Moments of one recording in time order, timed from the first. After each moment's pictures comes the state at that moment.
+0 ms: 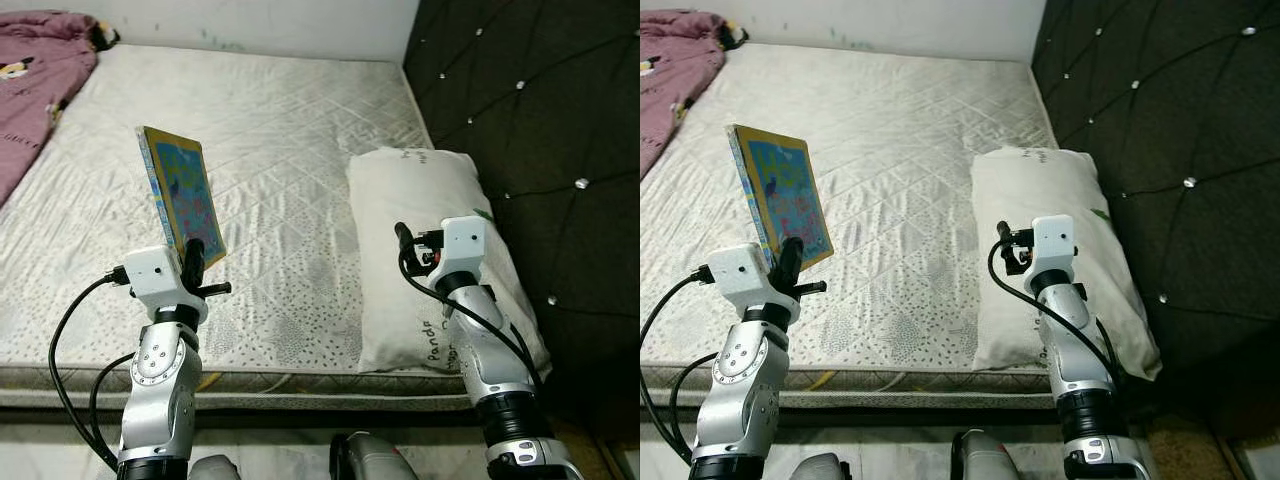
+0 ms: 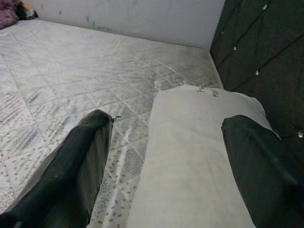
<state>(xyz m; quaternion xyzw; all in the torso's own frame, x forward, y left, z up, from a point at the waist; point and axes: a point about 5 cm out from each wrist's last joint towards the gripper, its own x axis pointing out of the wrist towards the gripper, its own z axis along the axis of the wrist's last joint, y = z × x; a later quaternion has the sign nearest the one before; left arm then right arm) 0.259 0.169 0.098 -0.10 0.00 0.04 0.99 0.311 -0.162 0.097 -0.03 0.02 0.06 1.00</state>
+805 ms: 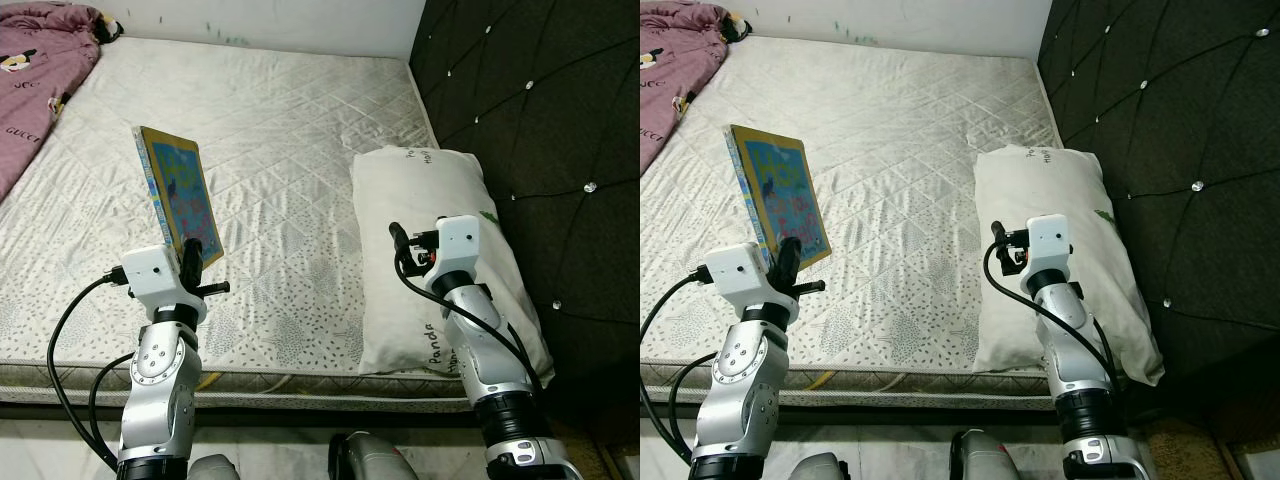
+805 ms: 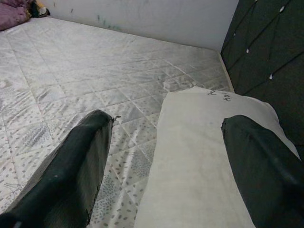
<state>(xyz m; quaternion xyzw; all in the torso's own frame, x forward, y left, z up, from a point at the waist) 0.260 0.170 0.099 -0.10 0.00 0.05 0.99 0.311 -0.158 0.098 -0.04 0.02 0.07 1.00</state>
